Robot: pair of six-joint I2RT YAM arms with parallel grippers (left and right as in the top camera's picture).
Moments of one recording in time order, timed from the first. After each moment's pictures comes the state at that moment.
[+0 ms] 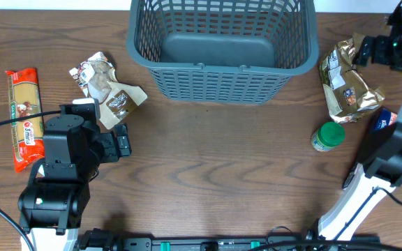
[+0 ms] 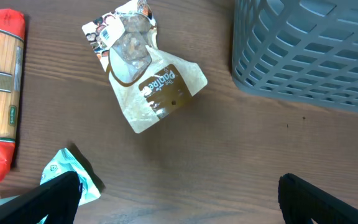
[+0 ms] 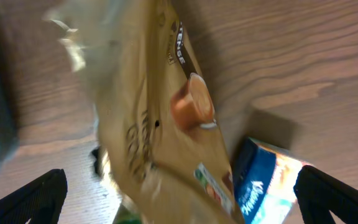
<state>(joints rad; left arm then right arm) -0.07 0.83 0.90 -0.82 -0.01 -0.17 -0.38 2.23 2.37 -1.45 -0.03 -0.14</state>
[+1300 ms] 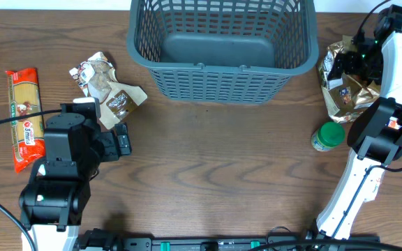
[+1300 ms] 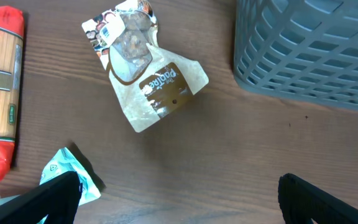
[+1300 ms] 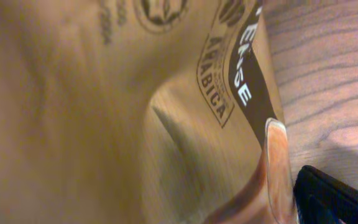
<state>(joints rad) -0.07 0.85 0.90 -0.82 -0.01 -0.17 -0.34 2.46 2.37 -1.40 -0.03 -0.16</state>
